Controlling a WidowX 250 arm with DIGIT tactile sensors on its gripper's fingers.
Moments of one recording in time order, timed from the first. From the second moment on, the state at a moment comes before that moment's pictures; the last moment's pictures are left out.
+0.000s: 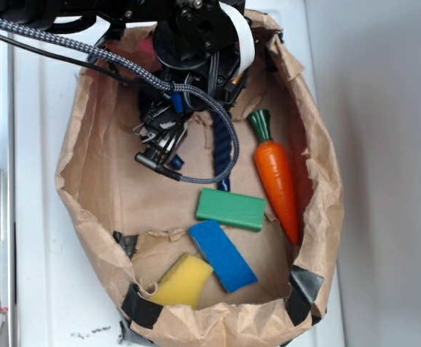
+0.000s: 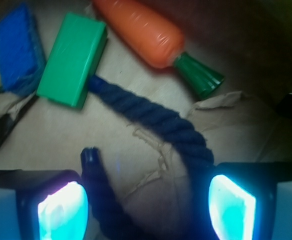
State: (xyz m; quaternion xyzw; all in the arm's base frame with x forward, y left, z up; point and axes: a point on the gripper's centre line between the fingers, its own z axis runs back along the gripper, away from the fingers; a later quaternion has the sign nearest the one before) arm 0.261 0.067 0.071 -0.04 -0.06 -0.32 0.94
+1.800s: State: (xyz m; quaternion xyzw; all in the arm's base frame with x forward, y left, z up) arm 0.256 0.036 0.013 0.01 -0.10 -0.36 0.93
